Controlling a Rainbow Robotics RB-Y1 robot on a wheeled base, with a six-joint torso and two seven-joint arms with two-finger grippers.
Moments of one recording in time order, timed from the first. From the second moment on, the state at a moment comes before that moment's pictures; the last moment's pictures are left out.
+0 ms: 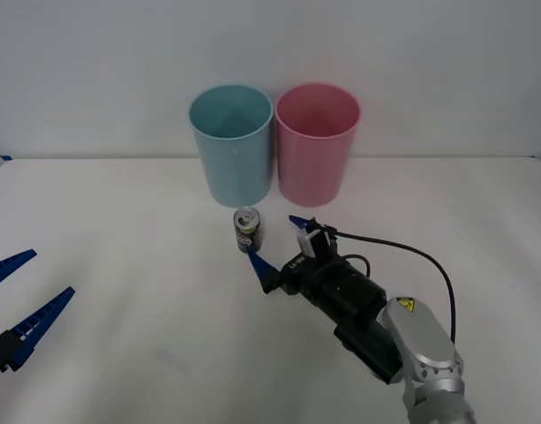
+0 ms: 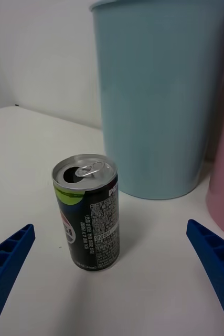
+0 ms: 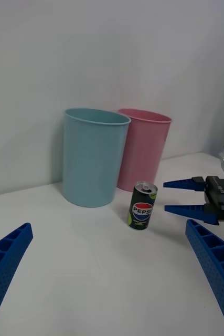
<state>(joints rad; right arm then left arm) -0.16 0.02 0.11 -1.26 1.40 -0.53 0.31 0.35 0.40 0.52 -1.66 -0.96 -1.22 0.00</state>
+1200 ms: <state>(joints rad) -0.37 0.02 0.26 -1.08 1.29 -0.32 0.31 0.35 0.40 0.52 -1.66 -0.96 -1.22 0.00</state>
